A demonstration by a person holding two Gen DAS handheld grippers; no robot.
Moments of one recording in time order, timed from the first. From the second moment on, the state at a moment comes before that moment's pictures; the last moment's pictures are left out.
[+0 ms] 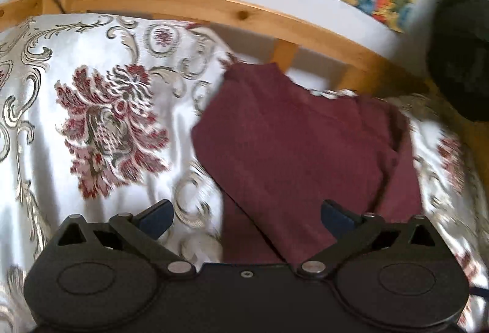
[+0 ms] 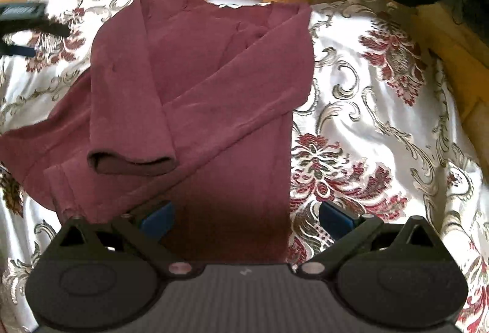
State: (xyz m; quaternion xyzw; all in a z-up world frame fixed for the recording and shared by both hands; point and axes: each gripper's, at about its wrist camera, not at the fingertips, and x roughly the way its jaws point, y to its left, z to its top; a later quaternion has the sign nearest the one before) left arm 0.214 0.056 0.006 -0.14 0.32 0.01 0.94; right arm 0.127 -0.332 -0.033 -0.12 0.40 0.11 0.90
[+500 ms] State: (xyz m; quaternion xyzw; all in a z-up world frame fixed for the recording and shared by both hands) left arm 0.126 -0.011 0.004 0.01 0.38 -0.09 0.92; right arm 0.100 -0.317 -0.038 -0.16 0.43 0.17 0.87
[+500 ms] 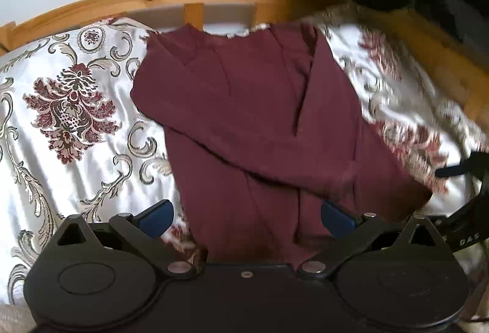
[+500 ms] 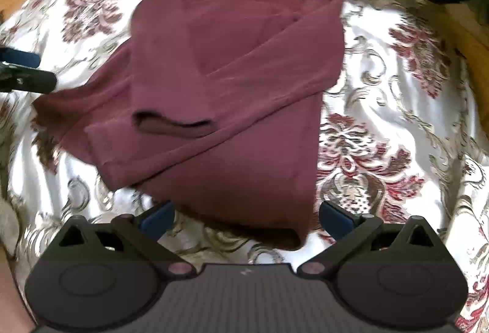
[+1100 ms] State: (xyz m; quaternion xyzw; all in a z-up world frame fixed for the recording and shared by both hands) left arm 0.129 -0.042 -0.016 0.08 0.43 -0.16 0.89; right arm 0.117 -0.296 -0.081 -0.22 0.44 0.16 0.86
